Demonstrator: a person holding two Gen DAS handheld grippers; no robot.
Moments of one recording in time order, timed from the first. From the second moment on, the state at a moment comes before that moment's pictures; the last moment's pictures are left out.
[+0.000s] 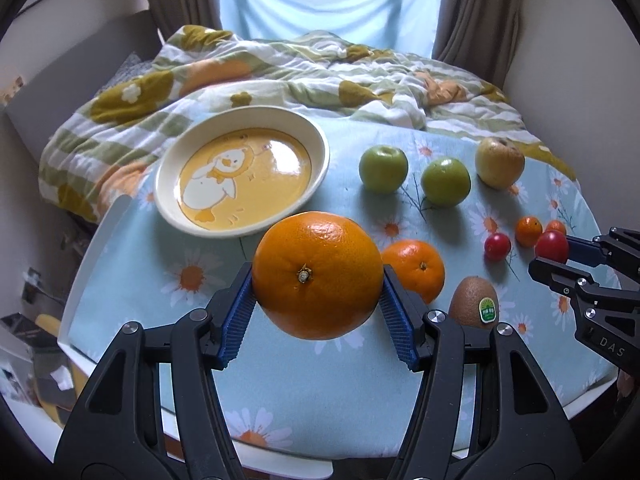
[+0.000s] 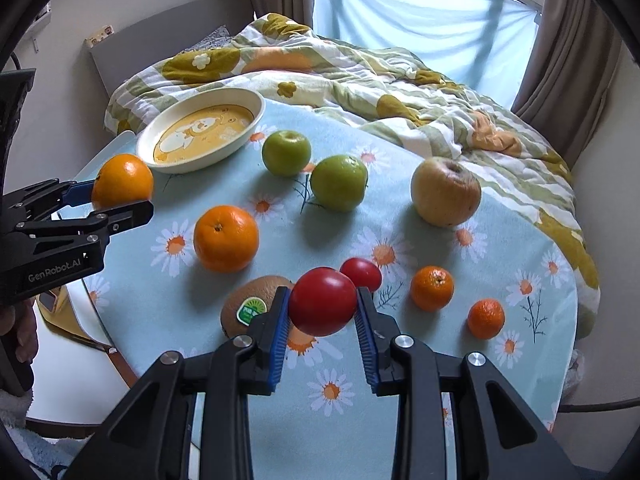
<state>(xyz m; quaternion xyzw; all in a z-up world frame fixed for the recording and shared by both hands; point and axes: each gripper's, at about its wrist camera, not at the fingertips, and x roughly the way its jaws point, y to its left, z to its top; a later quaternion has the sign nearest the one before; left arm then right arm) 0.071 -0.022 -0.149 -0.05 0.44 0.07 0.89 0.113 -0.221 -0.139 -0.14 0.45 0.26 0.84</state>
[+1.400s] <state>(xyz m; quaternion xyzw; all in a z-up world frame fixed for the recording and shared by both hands) 0.269 0.128 -0.198 0.00 0.50 -0.06 0.86 0.232 -0.064 -0.126 -0.04 0.49 0.14 0.86</state>
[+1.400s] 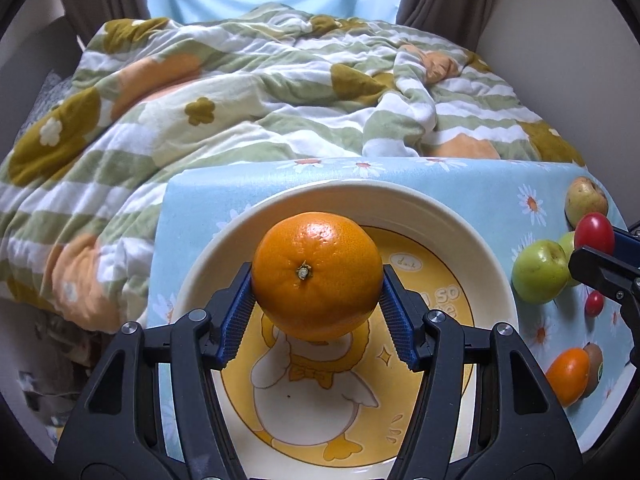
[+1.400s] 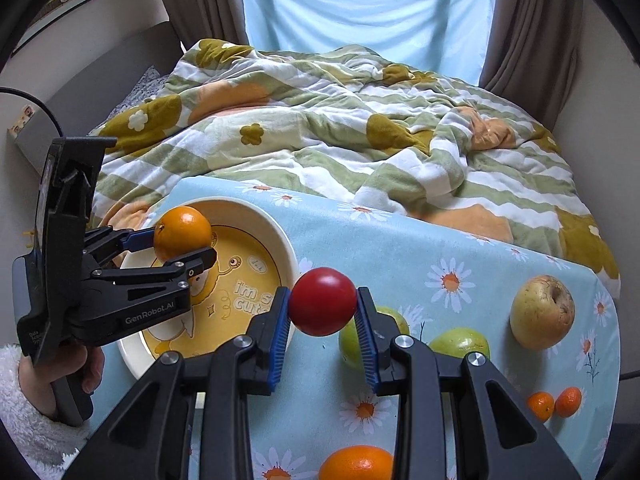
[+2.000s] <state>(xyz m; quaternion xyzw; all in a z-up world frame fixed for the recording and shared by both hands) 0.246 0.145 -0.168 -0.01 0.48 -0.03 0.88 0.247 -0.068 -0.119 -0.05 0.49 0.17 0.85</state>
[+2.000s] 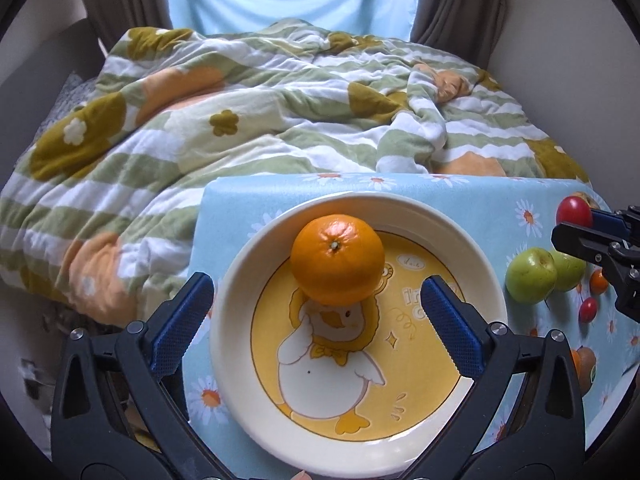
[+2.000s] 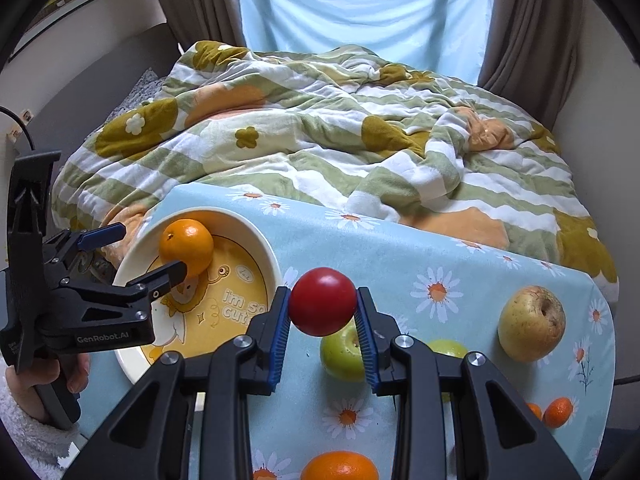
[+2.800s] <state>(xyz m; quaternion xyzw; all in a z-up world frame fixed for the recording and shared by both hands) 0.167 0.190 -0.173 -0.07 0.51 0.06 0.86 0.280 0.014 -0.169 -0.11 0.50 0.30 0.80</state>
